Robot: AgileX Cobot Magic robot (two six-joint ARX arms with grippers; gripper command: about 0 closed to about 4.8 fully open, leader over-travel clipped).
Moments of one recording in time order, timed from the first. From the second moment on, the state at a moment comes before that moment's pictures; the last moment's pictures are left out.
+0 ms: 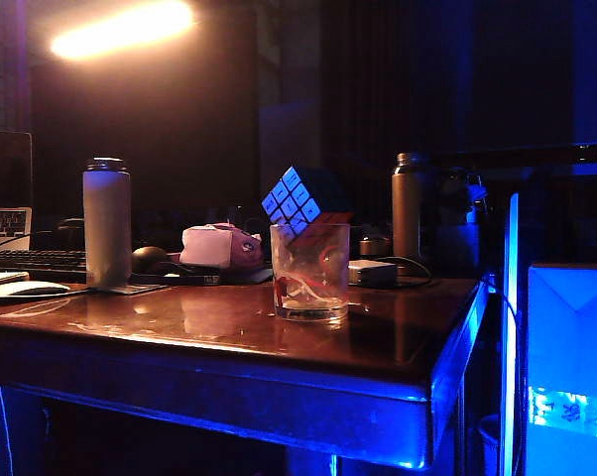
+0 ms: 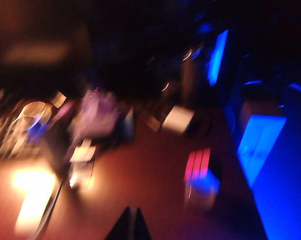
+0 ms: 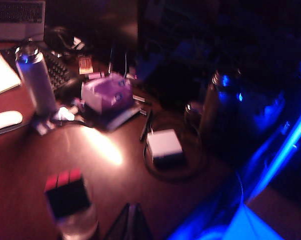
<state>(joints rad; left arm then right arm) -0.51 0.97 1.76 -1.06 -0.07 0.03 0.31 0.92 1.27 -0.57 -0.07 -0.06</state>
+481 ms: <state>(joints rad) -0.51 0.27 0.89 -0.87 -0.06 -0.08 0.31 0.46 0.68 -0.35 -0.06 -0.01</state>
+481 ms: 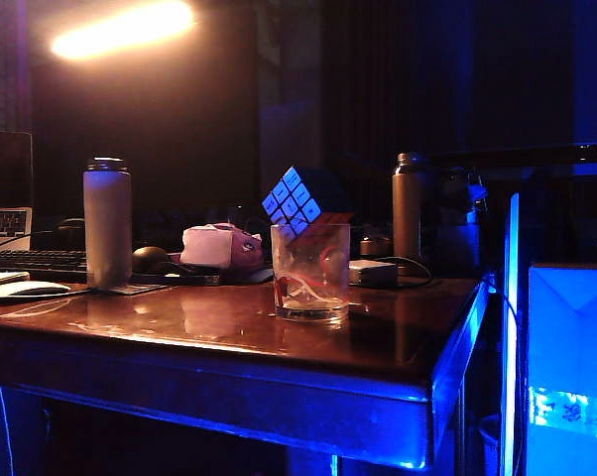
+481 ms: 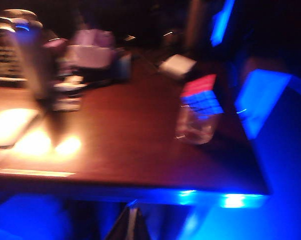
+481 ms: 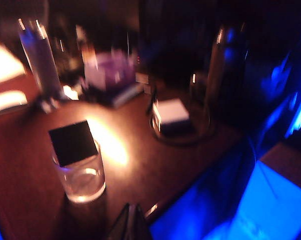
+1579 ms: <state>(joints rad) -0.51 0.12 0.12 -0.27 -0.02 -0.02 0.31 0.09 0.14 -0.30 0.05 0.10</state>
